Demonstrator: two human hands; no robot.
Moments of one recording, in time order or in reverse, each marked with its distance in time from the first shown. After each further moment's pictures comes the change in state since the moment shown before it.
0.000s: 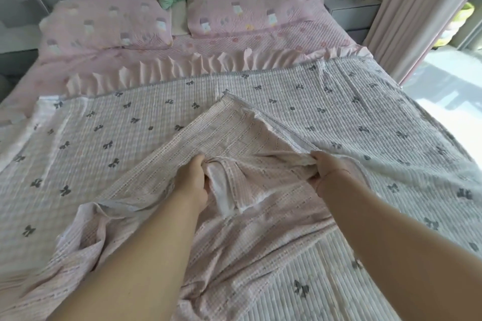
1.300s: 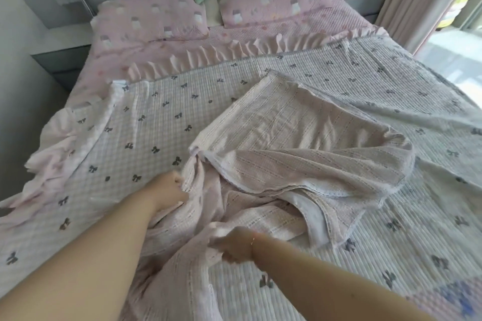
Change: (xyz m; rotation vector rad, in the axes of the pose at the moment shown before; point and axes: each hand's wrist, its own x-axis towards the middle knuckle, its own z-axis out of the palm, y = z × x) left_hand -0.070 0.043 -0.354 1.352 -0.186 0.253; right_hand -0.301 0.319 0.167 -1.038 -0.689 0.123
